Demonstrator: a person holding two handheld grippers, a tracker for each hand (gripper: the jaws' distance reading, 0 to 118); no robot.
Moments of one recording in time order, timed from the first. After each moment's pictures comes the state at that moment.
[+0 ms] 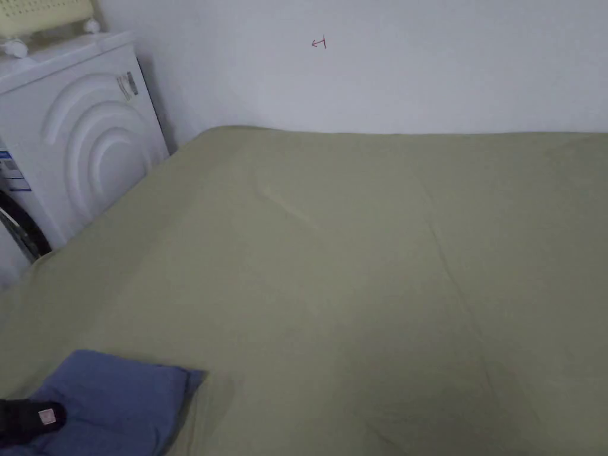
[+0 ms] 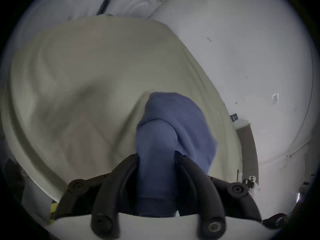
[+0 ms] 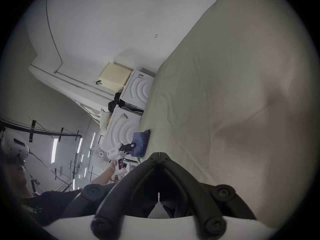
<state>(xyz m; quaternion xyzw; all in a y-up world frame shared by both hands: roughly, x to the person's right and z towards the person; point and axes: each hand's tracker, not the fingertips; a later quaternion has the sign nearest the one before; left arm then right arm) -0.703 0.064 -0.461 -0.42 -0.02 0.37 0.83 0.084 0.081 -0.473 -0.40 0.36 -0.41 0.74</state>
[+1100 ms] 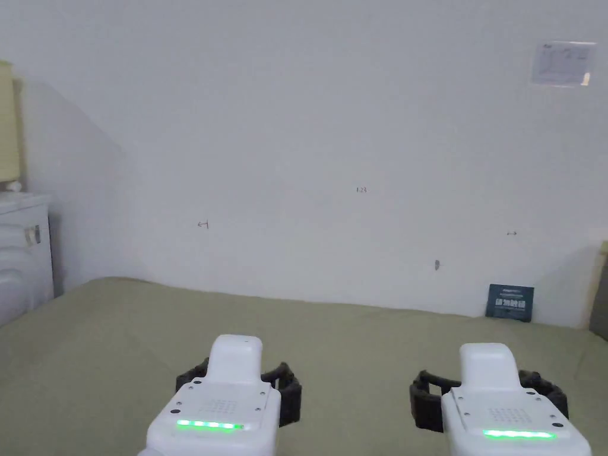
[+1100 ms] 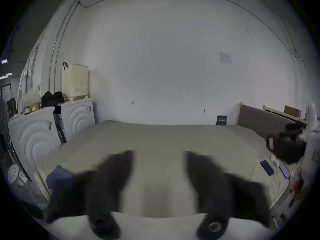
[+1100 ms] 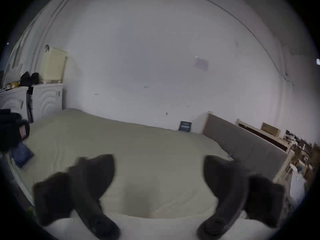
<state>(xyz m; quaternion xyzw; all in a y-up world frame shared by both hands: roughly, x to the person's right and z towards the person) -0.097 0.278 -0.368 -0.12 0.02 0.02 0.99 0.143 0.285 -0.370 -0.09 -0.11 0.08 0.99</state>
